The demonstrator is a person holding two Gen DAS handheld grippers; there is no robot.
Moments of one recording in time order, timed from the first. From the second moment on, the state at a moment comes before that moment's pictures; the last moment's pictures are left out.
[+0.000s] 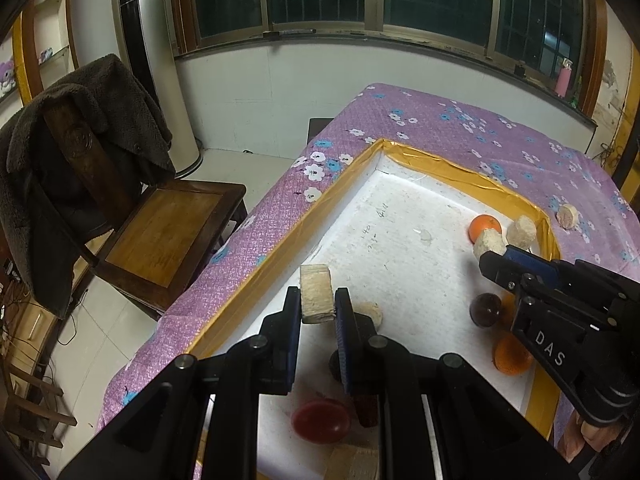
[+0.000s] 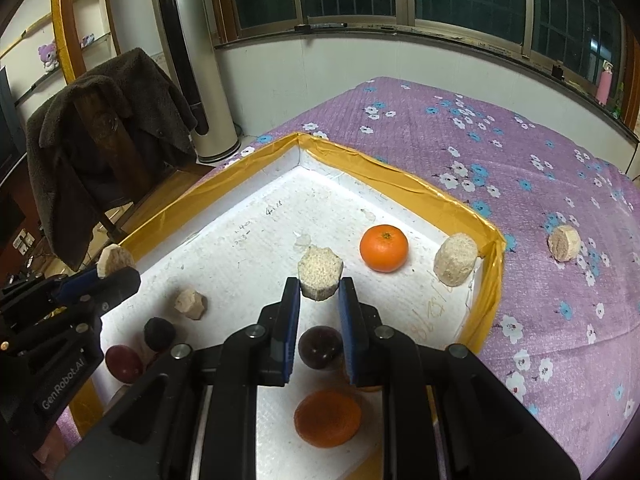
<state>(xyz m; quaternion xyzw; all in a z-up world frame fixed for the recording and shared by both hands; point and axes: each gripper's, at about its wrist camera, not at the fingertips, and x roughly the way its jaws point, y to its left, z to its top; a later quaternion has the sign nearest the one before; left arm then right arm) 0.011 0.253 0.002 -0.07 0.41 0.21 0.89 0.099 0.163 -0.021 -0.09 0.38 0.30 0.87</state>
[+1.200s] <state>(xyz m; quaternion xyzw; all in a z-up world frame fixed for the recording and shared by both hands) 0.024 0.263 -0.009 -0.08 0.42 0.22 0.88 0.131 0.174 -0.032 -0.10 0.42 0.29 0.86</state>
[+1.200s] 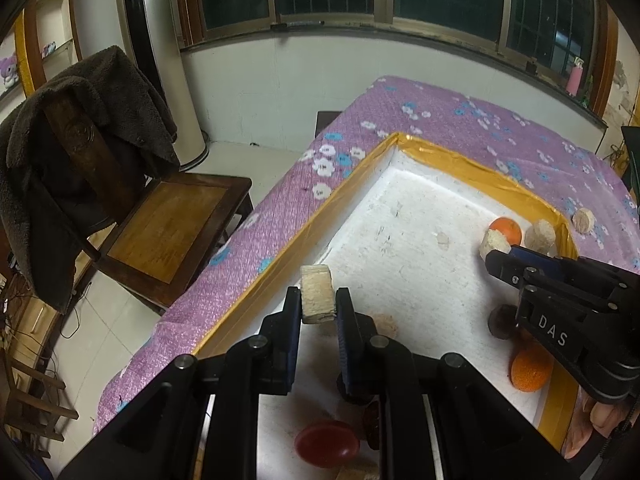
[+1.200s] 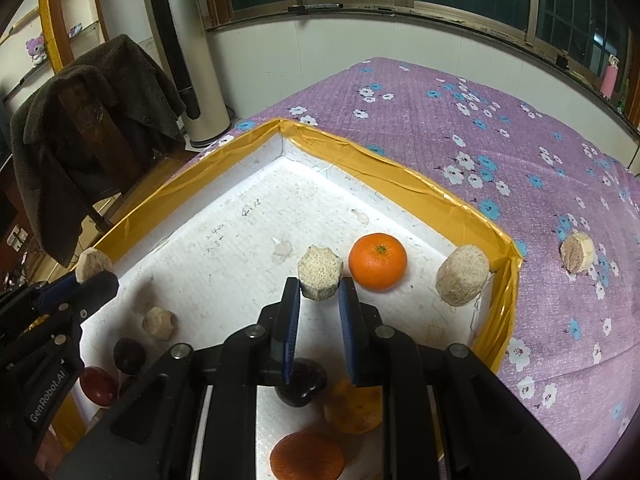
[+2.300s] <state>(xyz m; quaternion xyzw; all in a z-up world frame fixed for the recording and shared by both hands) -0.084 0.185 0.042 -0.06 0.36 0.21 0.91 -0.024 0.029 0.026 -0.09 0.29 0.27 0.91</state>
